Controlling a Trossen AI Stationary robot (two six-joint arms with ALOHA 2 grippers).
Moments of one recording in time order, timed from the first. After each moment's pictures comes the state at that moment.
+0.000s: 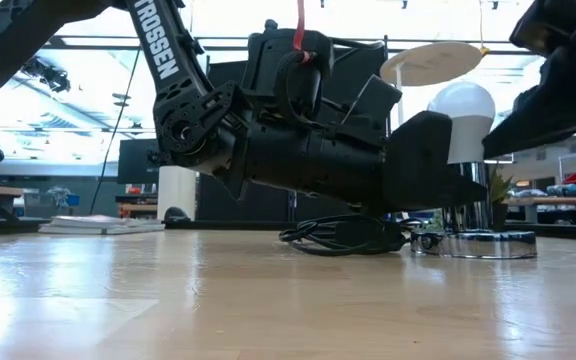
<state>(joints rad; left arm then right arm) -0.16 2.38 1.25 0.97 -0.25 -0.07 0.70 1.29 0.51 -0.16 0.84 0.80</state>
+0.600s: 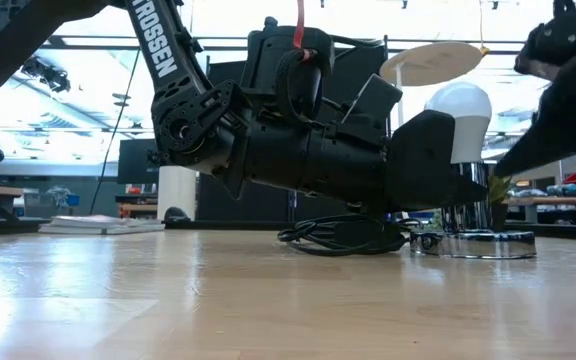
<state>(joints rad) -0.18 2.38 1.25 0.97 -0.27 -0.08 0.68 1.23 0.51 -0.47 0.85 1.04</state>
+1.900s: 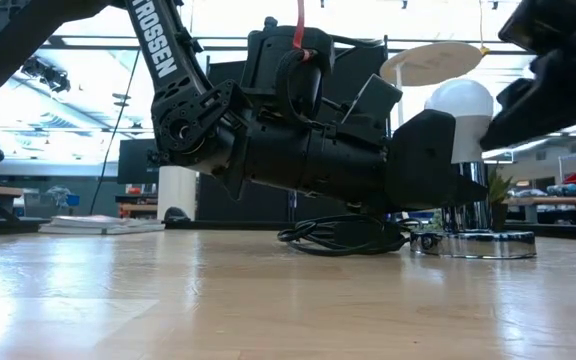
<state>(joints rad) -0.18 2.38 1.25 0.97 -0.28 -0.09 0.65 1.24 0.51 -0.15 0.74 0.62</state>
